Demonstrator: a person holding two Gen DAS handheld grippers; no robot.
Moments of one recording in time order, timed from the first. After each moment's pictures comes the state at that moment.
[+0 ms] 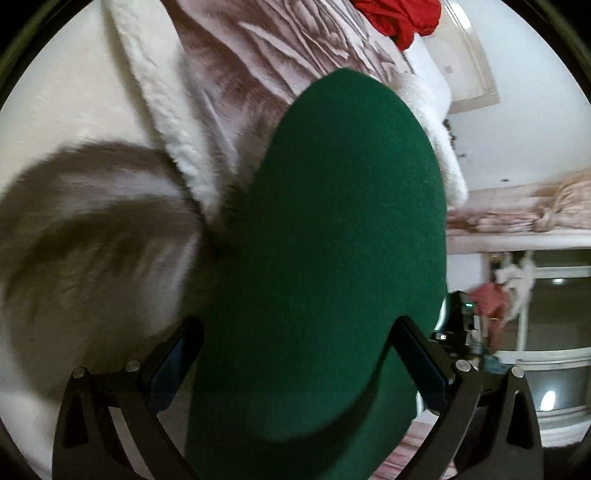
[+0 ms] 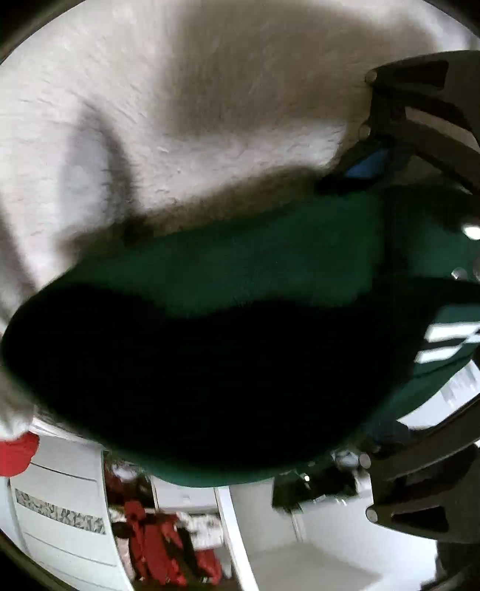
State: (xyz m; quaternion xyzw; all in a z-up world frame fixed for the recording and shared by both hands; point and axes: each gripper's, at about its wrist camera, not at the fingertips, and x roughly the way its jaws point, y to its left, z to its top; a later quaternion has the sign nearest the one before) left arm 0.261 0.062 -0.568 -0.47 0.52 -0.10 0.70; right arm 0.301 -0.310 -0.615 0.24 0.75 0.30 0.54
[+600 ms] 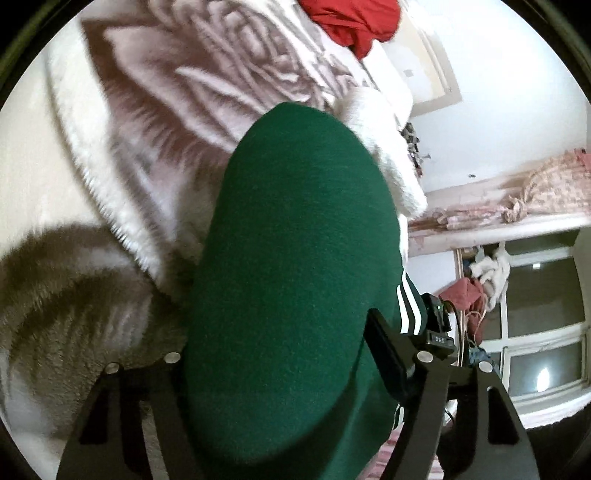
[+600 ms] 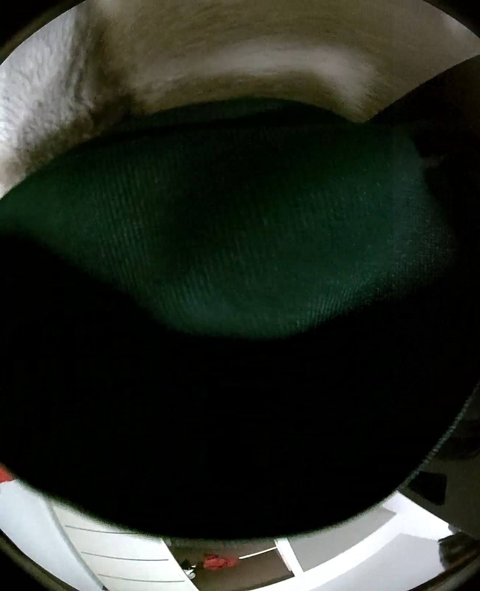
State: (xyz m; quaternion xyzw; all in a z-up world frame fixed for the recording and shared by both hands) left arm 0.280 0.069 -0.525 -0.45 0.48 -0.15 0.74; right arm 0.294 -0.285 -0.622 0.36 0.73 0.32 0.49
